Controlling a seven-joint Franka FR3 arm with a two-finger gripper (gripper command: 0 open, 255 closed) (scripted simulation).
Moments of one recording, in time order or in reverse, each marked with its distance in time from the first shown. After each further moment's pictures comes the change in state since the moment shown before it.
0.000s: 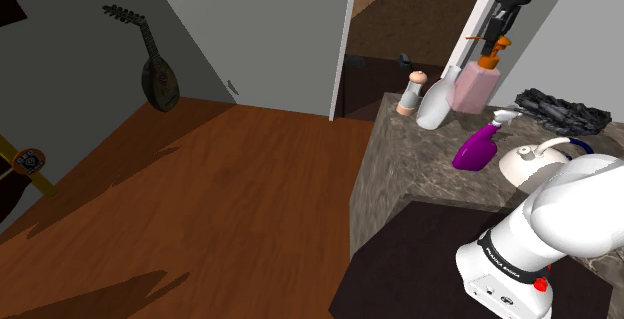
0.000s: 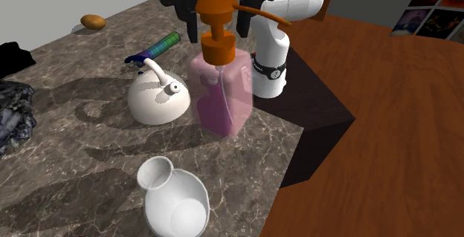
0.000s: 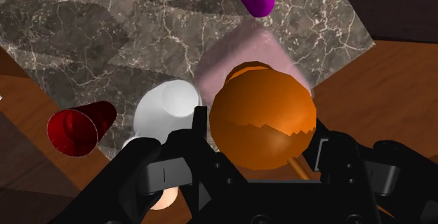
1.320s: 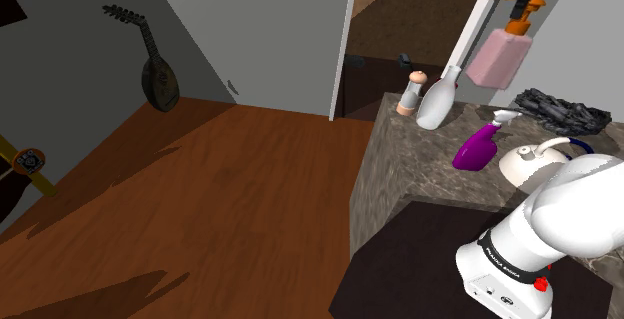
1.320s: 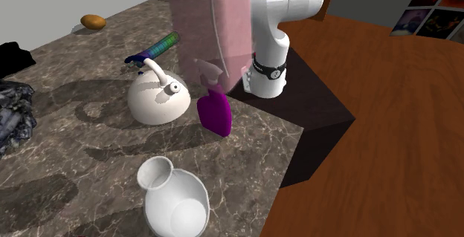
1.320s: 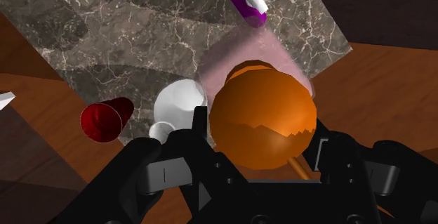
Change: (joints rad) arm 0.006 0.047 0.011 0.290 0.013 -0.239 -0.062
